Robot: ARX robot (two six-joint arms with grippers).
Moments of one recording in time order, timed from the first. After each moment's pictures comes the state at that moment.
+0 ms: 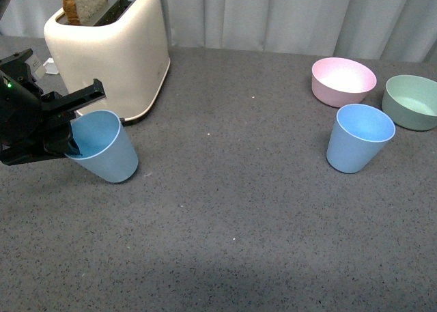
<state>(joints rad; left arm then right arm) -0.10 1.92 0.99 -0.17 0.05 -0.46 0.00 0.00 0.00 0.00 0.00 0.00</state>
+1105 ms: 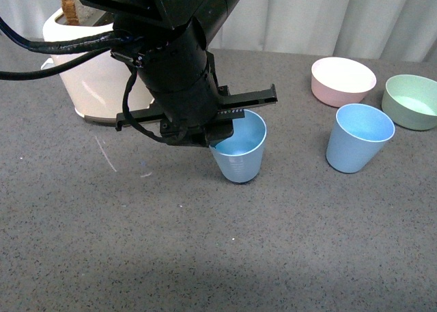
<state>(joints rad) -0.49 2.15 1.37 -0.35 -0.04 -0.54 0.00 0.00 0.00 0.00 0.00 0.00</state>
